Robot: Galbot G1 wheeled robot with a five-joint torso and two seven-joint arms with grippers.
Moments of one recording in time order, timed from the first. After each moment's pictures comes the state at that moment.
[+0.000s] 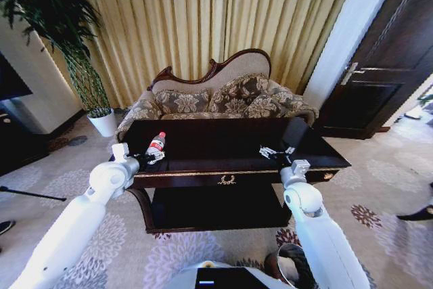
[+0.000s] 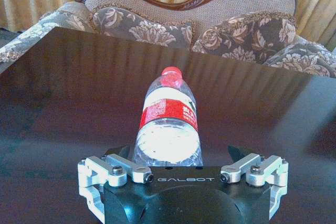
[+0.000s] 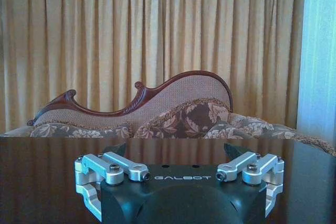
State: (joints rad) left arm 0.98 -0.84 -0.37 -1.99 -1.26 0.71 -0.52; right arm -1.21 1.22 0.56 1.95 0.34 -0.26 0.12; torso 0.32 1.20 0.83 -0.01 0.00
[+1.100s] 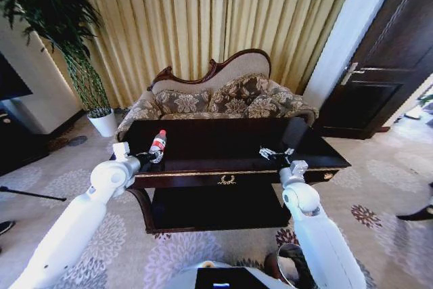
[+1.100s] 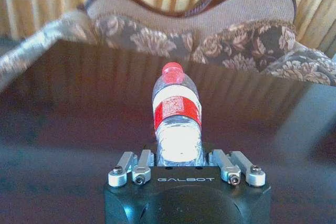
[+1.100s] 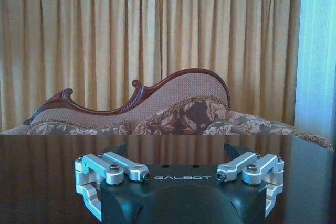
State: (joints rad) left arm 0.97 -0.84 -0.38 -1.99 -1.22 0.71 -0.51; right arm -1.19 1.22 0.56 1.92 0.34 -0.25 0.12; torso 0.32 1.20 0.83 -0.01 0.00
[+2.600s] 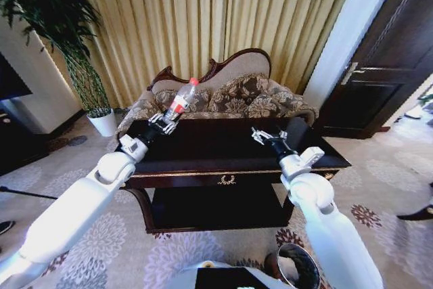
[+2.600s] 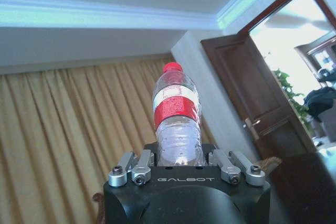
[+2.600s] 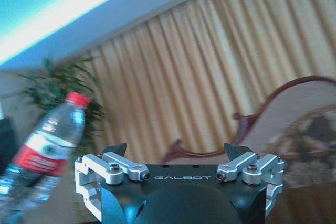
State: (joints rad) left arm 0.76 -0.72 -0.10 -1.92 -0.54 -0.10 0.13; right arm -1.16 1.11 0.52 2.27 0.91 -0.35 0.12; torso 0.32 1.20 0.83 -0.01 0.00
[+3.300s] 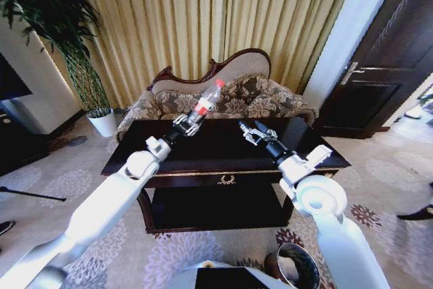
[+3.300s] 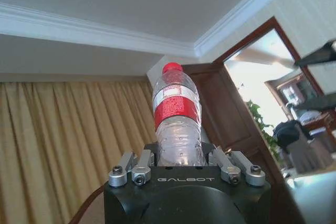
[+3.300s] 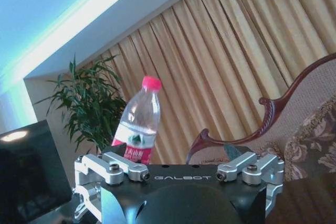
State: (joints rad) left arm 0.62 -0.97 0.06 -1.75 -0.45 -0.19 0.20; right arm -1.17 1.11 0.52 2.32 1.02 -0.41 0.12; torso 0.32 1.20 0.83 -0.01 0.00
